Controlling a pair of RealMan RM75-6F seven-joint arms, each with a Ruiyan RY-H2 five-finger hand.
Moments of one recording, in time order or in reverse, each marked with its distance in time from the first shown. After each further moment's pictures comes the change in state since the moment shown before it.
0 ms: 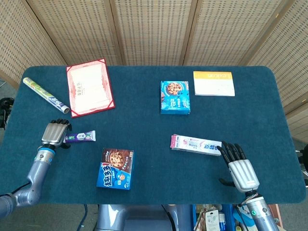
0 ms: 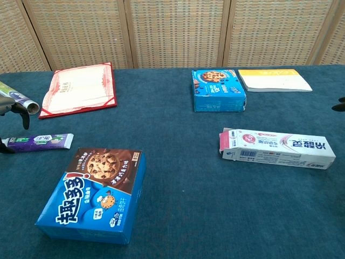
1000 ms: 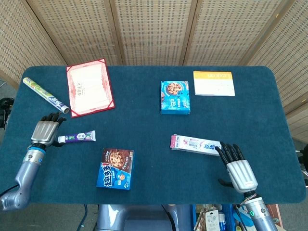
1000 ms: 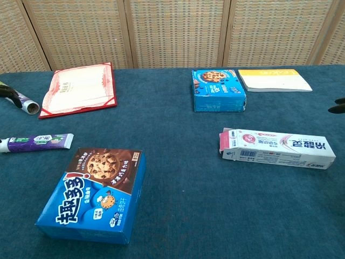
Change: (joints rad) left arm 0.055 0.108 -0.048 -0.106 0.048 -0.003 -0.036; right arm 0.002 -0.009 -0.007 0.002 -0.013 0.005 -0.032
